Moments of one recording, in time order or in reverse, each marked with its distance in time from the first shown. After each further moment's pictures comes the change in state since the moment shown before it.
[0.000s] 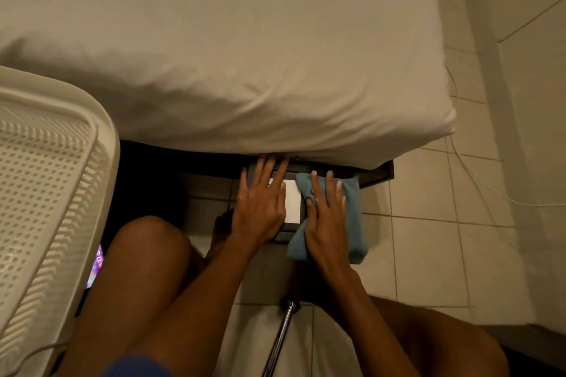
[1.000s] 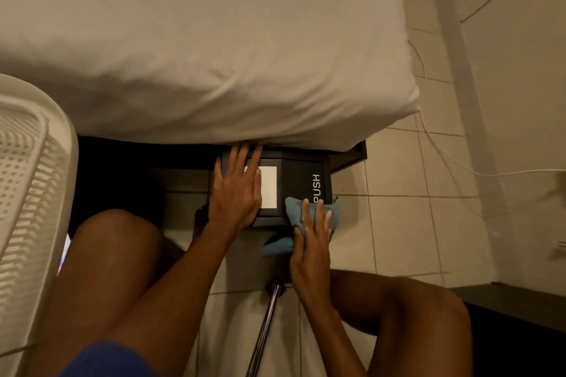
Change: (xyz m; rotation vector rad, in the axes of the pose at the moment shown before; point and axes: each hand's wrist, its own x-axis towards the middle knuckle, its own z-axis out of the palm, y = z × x) left_hand 0.002 -0.001 0.002 0.040 -0.016 -0.013; right_hand -0.082 -0.009 -0.018 0.098 0.053 0.175
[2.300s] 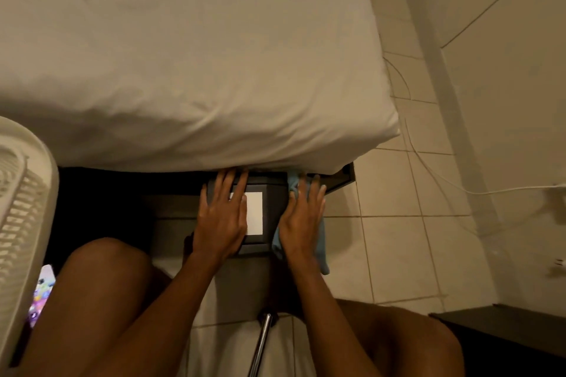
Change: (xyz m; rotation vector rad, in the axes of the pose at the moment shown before) left_hand -0.001 0.002 -0.001 0.026 0.024 0.014; right_hand 0.104 -0.012 0.018 -0.102 0.162 0.135
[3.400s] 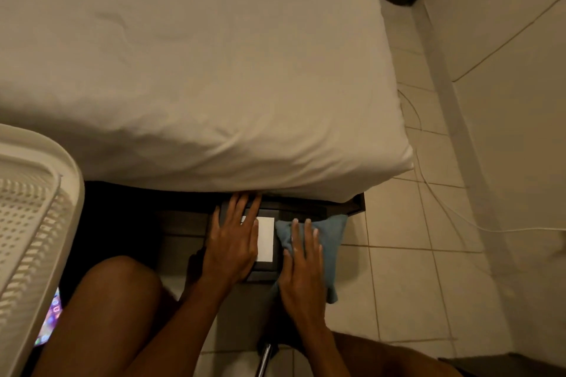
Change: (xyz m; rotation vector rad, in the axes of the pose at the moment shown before) left_hand -0.001 0.001 0.003 -0.027 0.004 -0.022; right_hand -0.043 0.019 -0.005 0.044 -0.034 -0.298
